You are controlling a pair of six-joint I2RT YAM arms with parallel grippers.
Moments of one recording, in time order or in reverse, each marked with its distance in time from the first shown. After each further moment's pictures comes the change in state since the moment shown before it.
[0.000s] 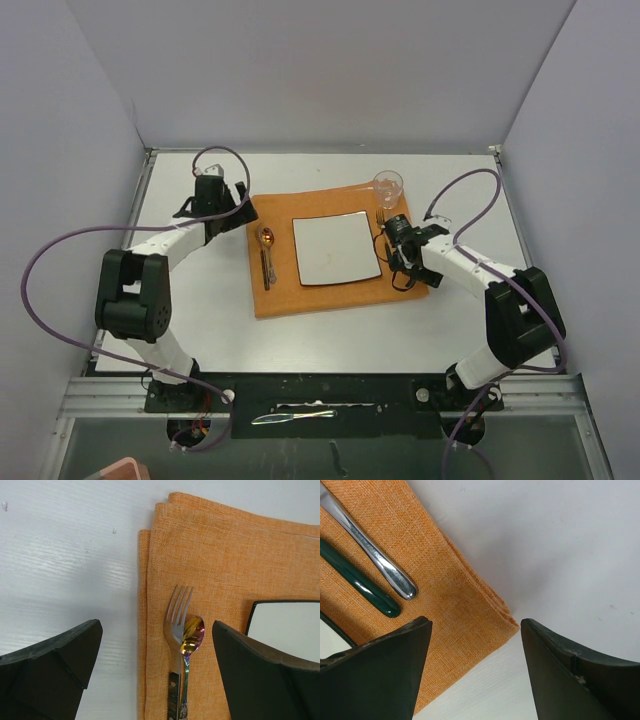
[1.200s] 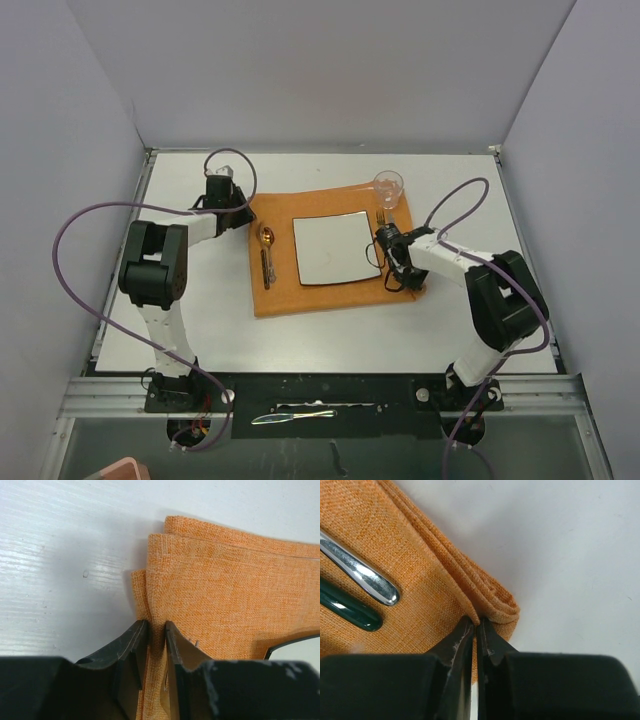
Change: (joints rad) left arm 0.011 0.289 0.102 0.183 0.083 -0.034; right arm 0.022 0.132 0.000 -0.025 -0.021 0.168
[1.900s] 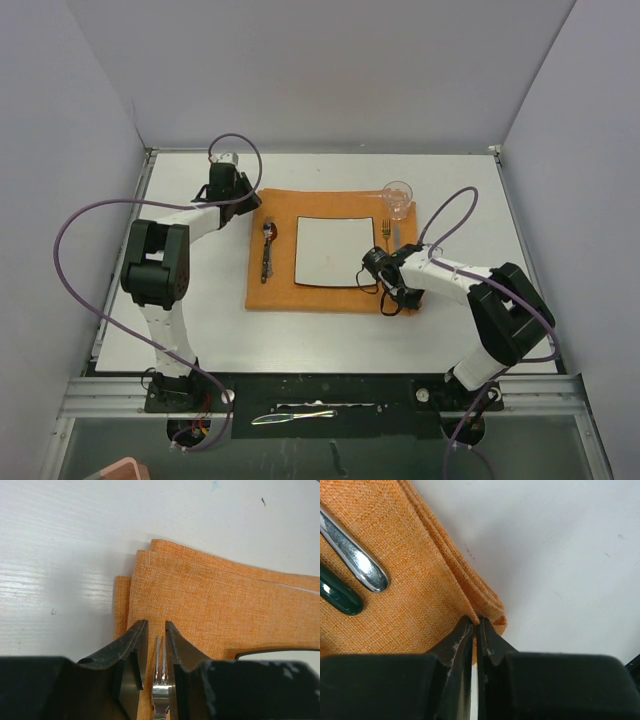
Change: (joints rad) left arm -0.021 0.007 0.100 0.005 0.010 0.005; right arm 0.175 -0.076 -0.102 -0.109 0.063 0.185
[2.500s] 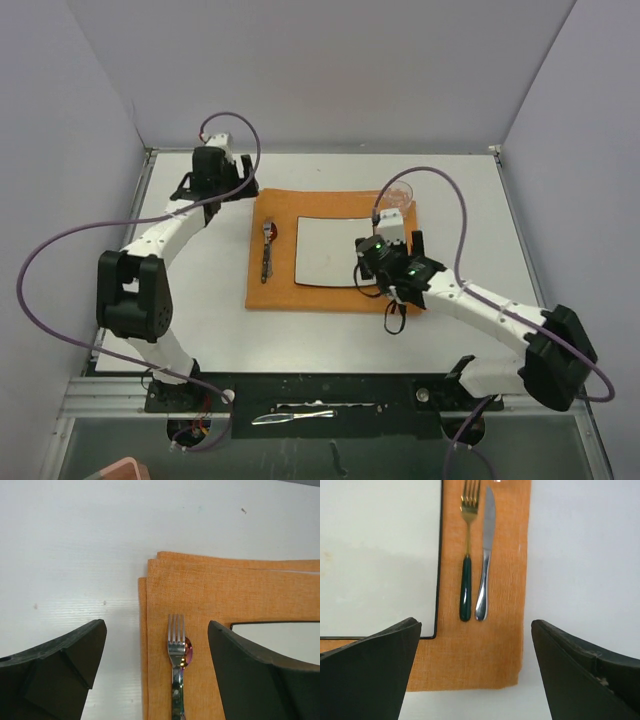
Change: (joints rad) left arm -0.011 -0.216 0.017 -0.188 -0.085 0.210; right arm 0.182 -0.211 0.056 0.322 0.214 -0.725
